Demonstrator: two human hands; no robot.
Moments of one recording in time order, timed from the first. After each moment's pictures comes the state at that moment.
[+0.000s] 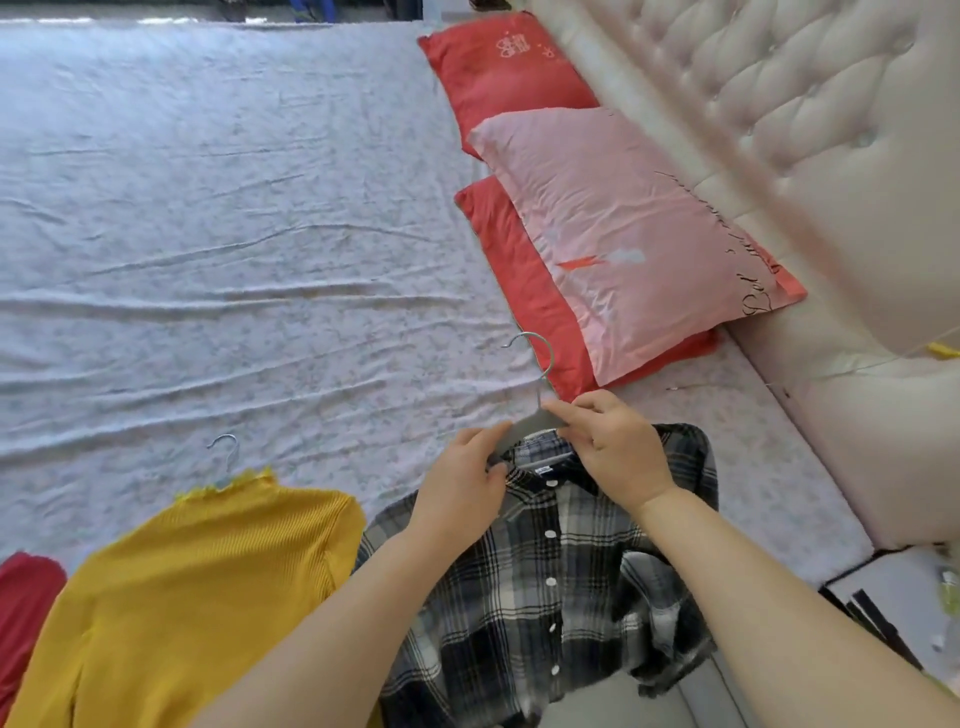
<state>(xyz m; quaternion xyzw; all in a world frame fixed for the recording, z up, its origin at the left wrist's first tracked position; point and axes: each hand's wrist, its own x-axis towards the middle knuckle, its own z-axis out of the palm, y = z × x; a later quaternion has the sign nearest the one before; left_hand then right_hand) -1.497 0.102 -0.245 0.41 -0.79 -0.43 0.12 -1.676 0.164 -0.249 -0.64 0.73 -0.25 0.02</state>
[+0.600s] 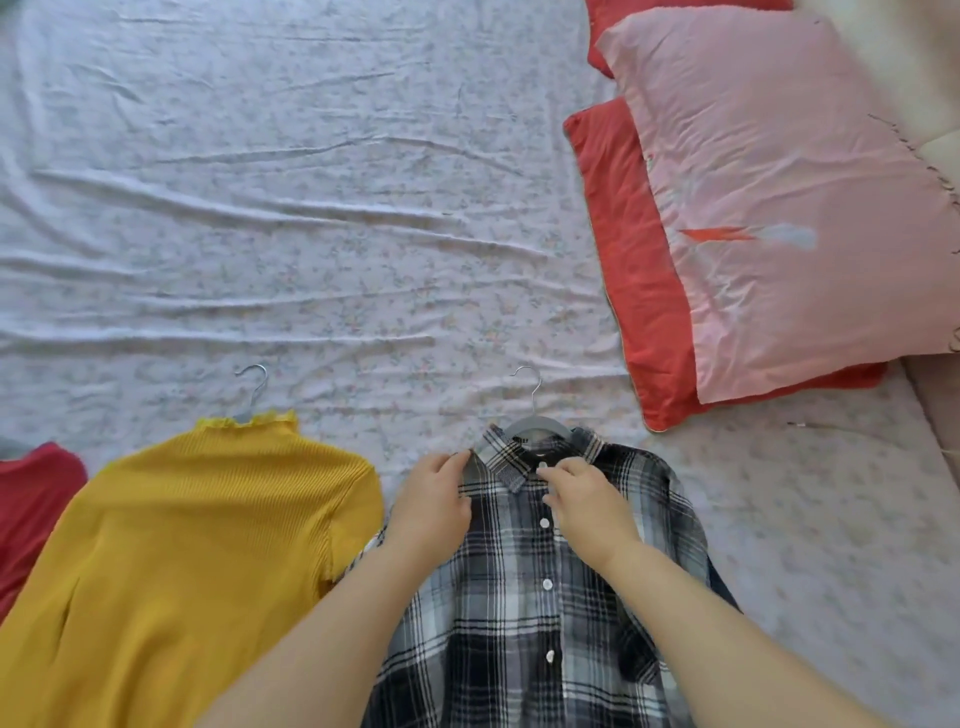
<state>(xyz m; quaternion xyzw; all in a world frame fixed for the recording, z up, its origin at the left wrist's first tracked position) -1.485 0.062 -0.379 0.57 -0.72 -0.38 -0.06 -1.671 0.115 -0.408 -0.62 0.73 -0.01 0.30</state>
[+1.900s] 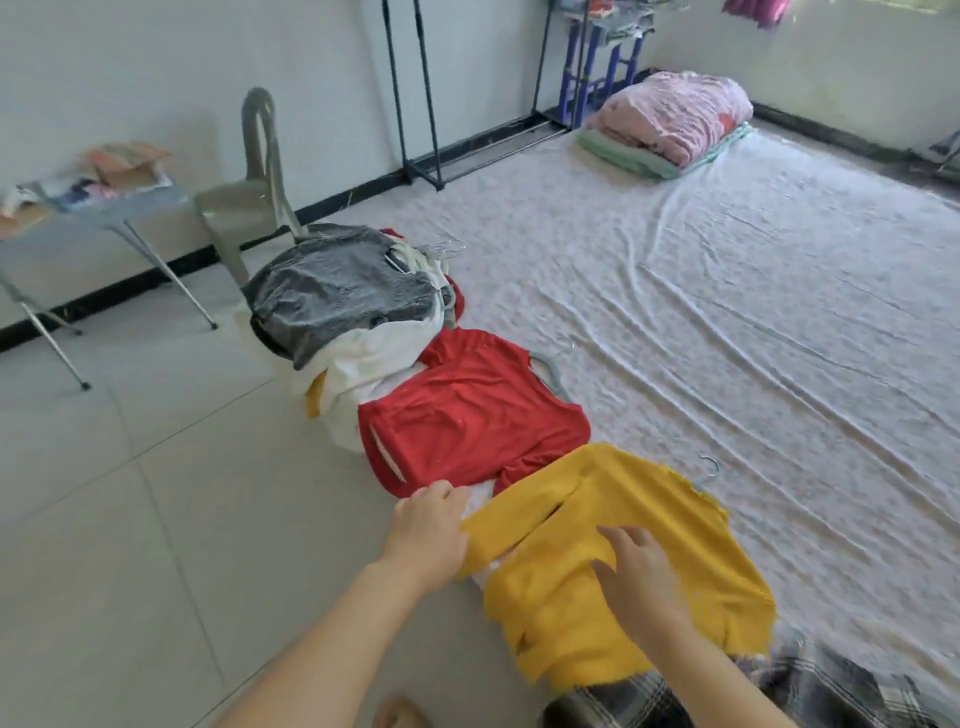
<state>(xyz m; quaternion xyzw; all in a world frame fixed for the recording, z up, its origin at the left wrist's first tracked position) -0.965 0.301 -0.210 0.83 -0.52 -0.21 0.00 -1.179 0.200 -0.242 -0.82 0.50 0.06 0.27</state>
